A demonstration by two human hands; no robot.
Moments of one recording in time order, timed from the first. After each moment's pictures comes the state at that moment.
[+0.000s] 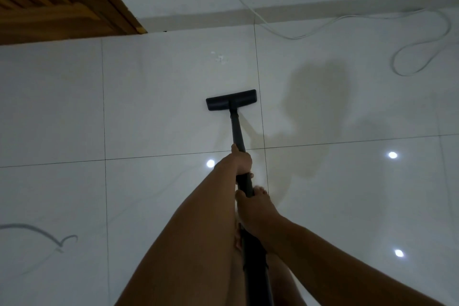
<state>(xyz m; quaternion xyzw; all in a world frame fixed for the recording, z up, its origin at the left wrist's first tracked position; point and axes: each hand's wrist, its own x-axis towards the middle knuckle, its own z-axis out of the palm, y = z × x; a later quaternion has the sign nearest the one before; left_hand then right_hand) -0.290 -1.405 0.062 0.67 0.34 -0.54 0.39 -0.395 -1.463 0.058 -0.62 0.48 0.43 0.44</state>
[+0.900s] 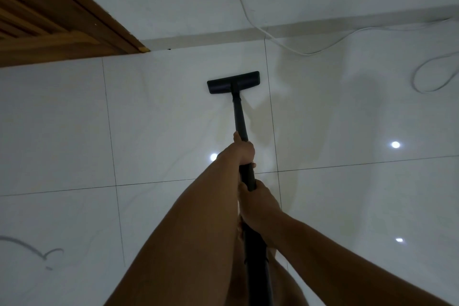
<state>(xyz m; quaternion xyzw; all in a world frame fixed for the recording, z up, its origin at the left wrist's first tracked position) -0.108 -1.359 0.077 0.69 0.29 -0.56 0.35 -0.211 -1.416 0.162 -0.62 0.42 0.45 0.48</state>
